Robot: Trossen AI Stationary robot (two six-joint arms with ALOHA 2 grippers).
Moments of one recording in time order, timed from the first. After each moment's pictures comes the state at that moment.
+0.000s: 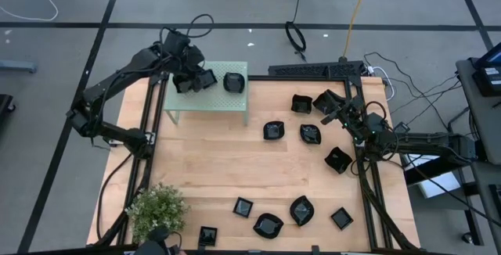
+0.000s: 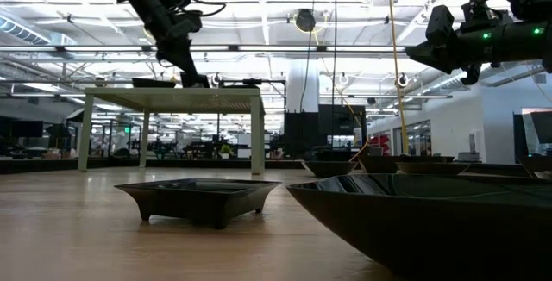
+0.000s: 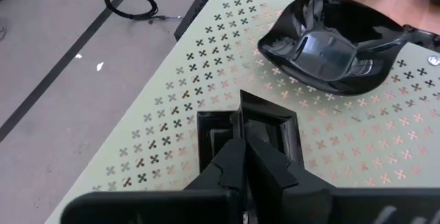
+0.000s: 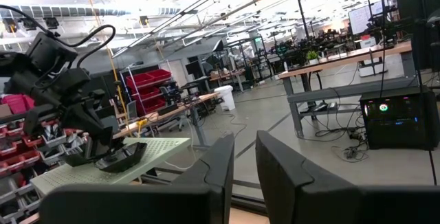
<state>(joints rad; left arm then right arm) 0.87 1.36 1.24 -0.74 0.20 0.31 -0.27 0.54 0.02 0.79 0.63 0.16</state>
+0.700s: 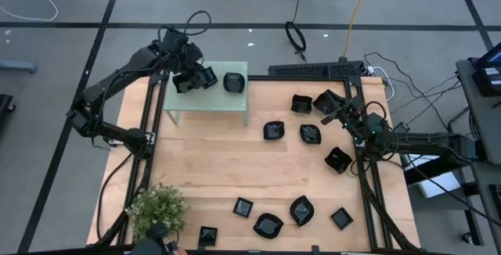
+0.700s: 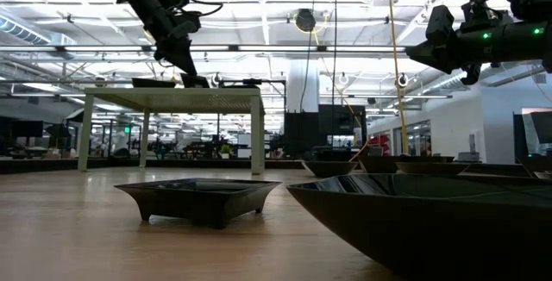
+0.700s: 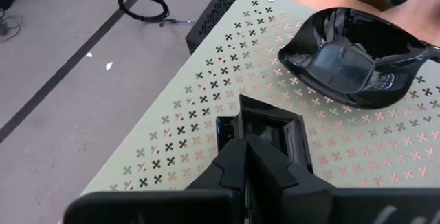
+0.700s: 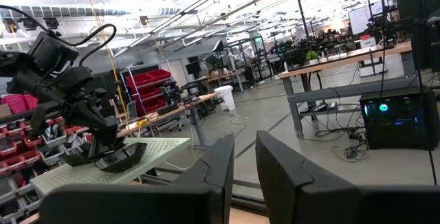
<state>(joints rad) 0.89 1.36 1.24 -0.71 0.18 0.27 -0.27 0.54 0.02 0.79 0.63 0.16</state>
